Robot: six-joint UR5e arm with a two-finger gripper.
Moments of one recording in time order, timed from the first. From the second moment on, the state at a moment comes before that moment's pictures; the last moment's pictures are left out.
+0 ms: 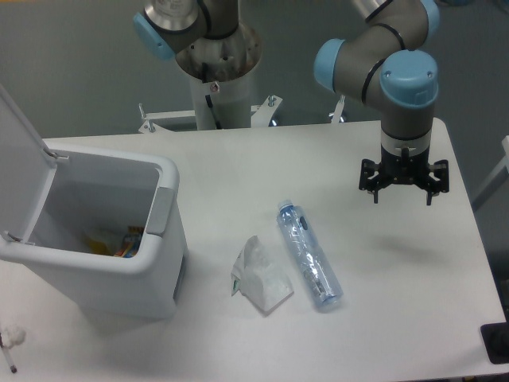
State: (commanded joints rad) arm 2.75 -1.89 -1.71 -0.85 1.61 0.93
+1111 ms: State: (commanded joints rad) arm 2.38 -2.02 -1.70 -0.84 1.58 0.32
